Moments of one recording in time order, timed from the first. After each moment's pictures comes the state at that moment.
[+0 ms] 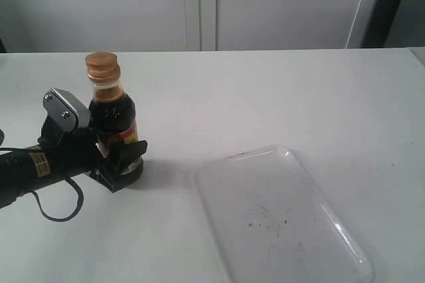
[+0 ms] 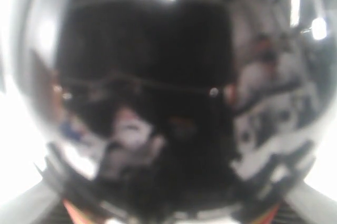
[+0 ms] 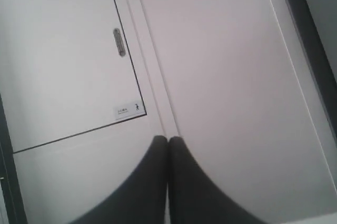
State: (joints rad) left arm -0.24 1.88 -0.55 0.67 -1.04 -0.14; right arm 0.10 0.01 -0.05 -0.07 -0.34 0.43
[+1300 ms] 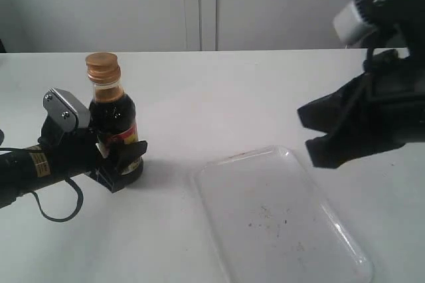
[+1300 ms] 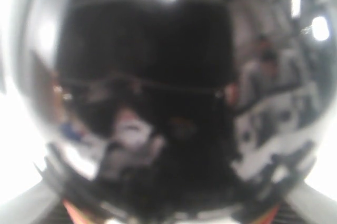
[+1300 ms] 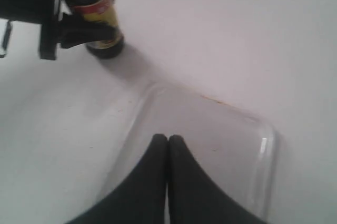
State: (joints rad) left arm -0.24 1.88 -0.55 0.68 -1.04 -0.14; right arm 0.44 0.99 -0.80 0.45 0.62 -0.53
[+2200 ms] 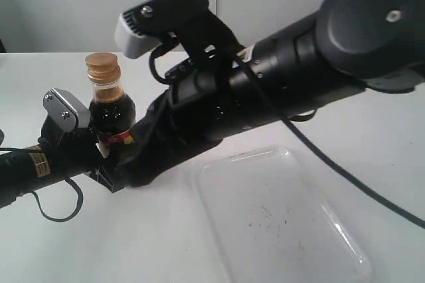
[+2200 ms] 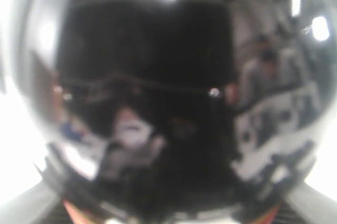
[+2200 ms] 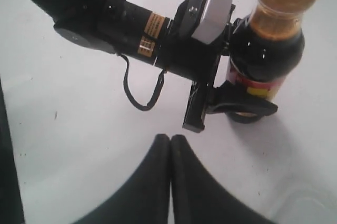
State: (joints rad) left arm -0.24 1.88 -0.55 0.68 -1.04 -0.14; right arm 0.83 1.42 -1.09 0.63 0.52 -0.66
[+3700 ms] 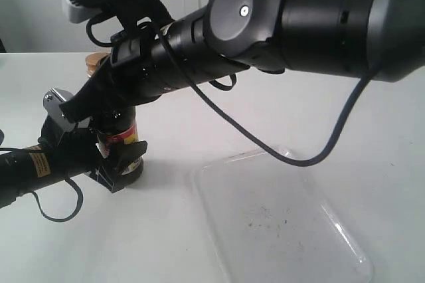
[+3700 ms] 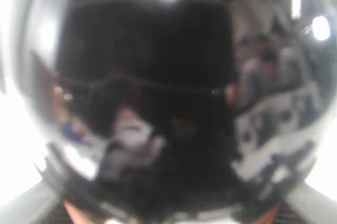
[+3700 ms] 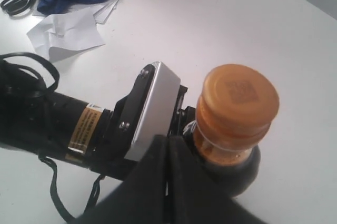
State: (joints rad) left arm -0.24 1.88 -0.55 0.68 -1.04 -0.14; right arm 0.84 1.69 -1.33 0.64 0.33 -0.64
